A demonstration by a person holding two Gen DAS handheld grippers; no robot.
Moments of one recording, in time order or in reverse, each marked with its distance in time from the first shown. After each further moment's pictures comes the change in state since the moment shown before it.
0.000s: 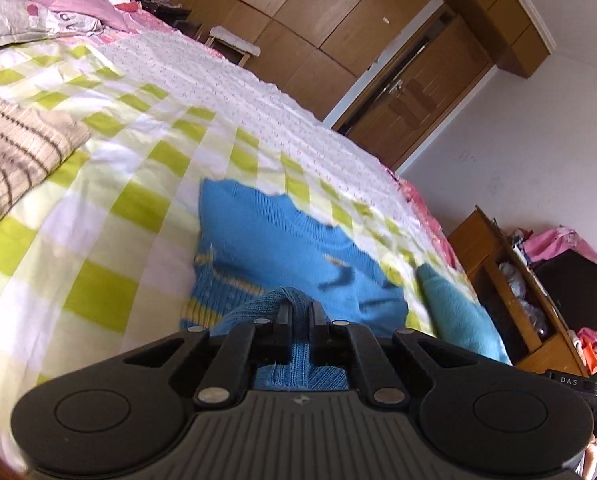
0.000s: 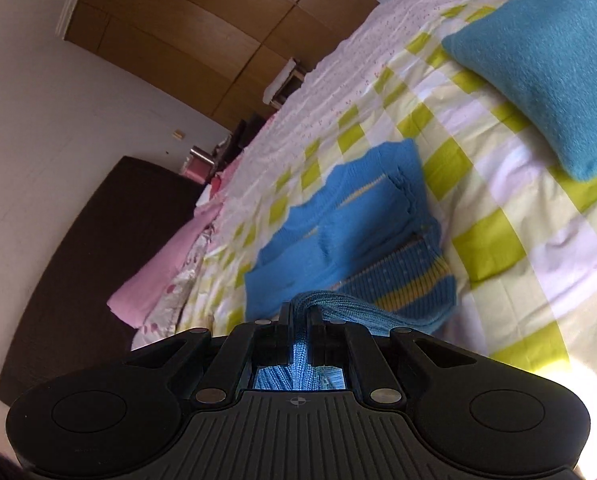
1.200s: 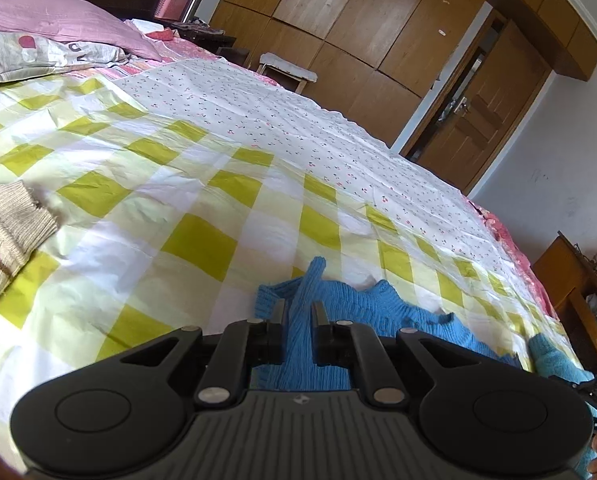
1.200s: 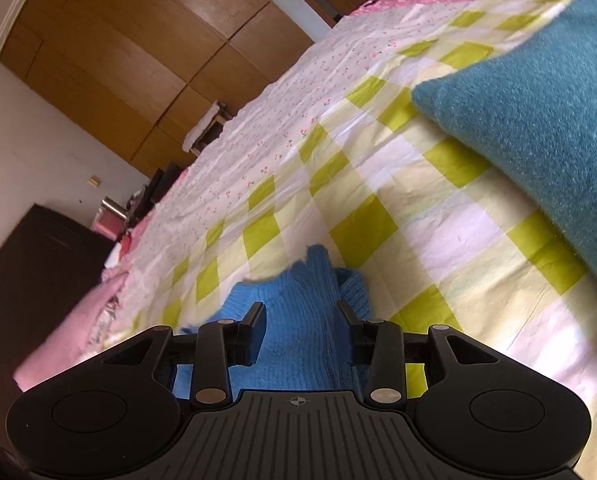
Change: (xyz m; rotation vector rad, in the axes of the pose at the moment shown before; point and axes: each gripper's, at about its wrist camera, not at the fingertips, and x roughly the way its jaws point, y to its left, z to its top) left arm 0.141 0.044 0.068 0.048 -0.071 0.220; right arm 0.147 -0.047 0.100 -0.043 -0.123 -0.285
